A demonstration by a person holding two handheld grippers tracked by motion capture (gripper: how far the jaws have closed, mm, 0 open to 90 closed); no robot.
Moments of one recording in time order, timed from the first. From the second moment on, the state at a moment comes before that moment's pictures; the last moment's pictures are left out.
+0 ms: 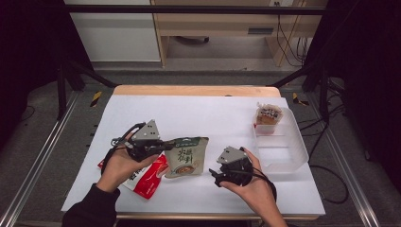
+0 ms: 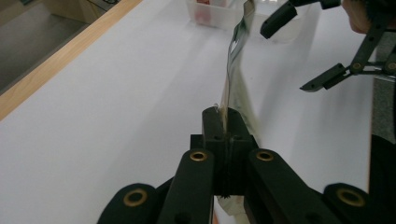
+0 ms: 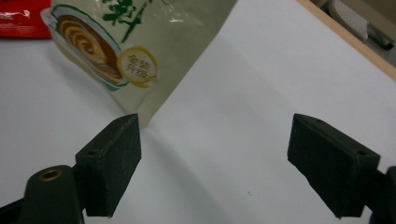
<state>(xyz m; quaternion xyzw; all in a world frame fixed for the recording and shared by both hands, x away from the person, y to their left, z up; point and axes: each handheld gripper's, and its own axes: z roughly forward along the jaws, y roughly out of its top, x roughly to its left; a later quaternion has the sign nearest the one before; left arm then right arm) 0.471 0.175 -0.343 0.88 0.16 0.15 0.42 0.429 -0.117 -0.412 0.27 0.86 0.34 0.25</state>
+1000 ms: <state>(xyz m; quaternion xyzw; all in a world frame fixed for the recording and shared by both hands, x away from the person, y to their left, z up) 0.475 0.166 -0.316 0.89 0.14 0.14 0.41 0.454 -0.109 -0.327 0.18 0.91 0.27 0.24</state>
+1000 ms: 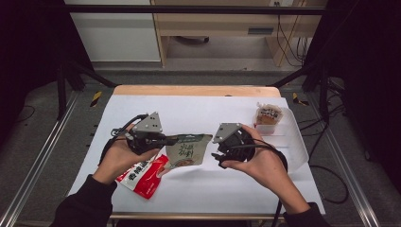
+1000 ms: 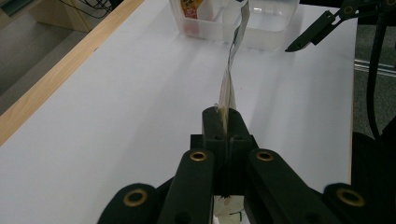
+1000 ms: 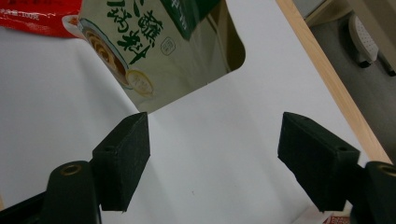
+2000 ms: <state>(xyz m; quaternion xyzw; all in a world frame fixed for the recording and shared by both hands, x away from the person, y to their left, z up) 0.467 0.129 -0.317 0.90 0.08 0.13 0.41 0.459 -0.099 -0.318 0.13 0.95 0.24 0.19</state>
